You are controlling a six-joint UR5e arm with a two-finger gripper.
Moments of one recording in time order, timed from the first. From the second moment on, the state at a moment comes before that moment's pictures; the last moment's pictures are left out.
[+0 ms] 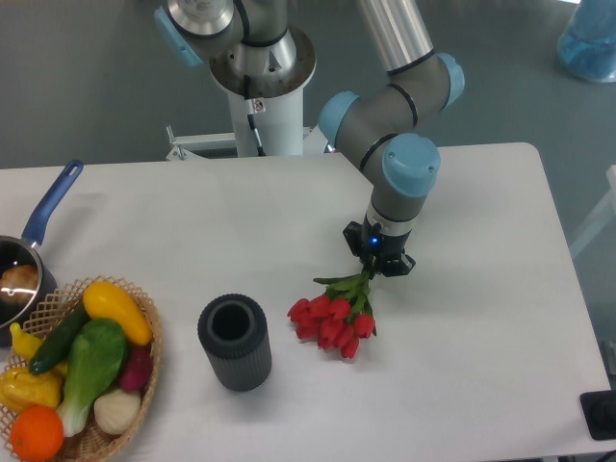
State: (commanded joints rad) arm 2.65 -1.96 -1.91 -0.82 1.45 1.30
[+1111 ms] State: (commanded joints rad) arm 2.60 -1.92 -1.55 -0.82 1.11 0.97
